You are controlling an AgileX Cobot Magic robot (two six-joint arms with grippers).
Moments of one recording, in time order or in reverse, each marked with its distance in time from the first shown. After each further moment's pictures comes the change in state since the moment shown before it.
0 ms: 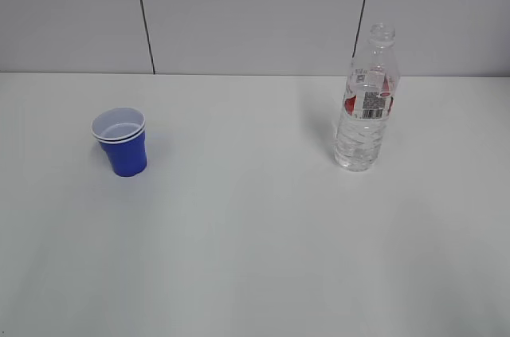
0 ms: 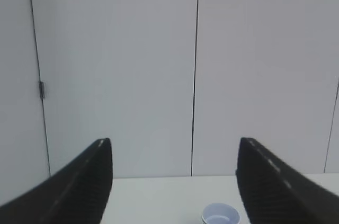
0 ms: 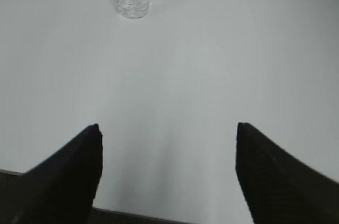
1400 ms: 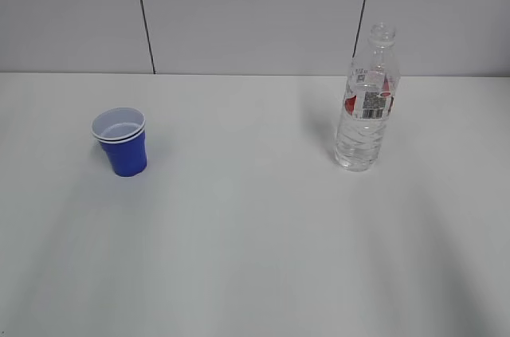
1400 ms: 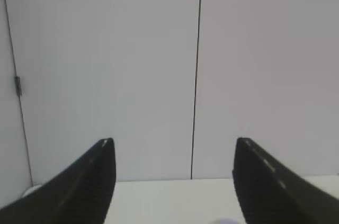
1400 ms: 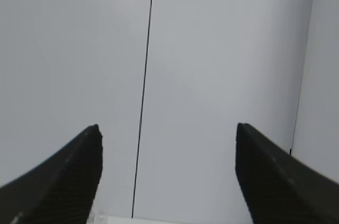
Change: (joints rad) left arm -0.009 0.424 0.094 -0.005 -0.488 0.000; right arm 0.000 0.135 0.020 0.062 -0.999 -0.127
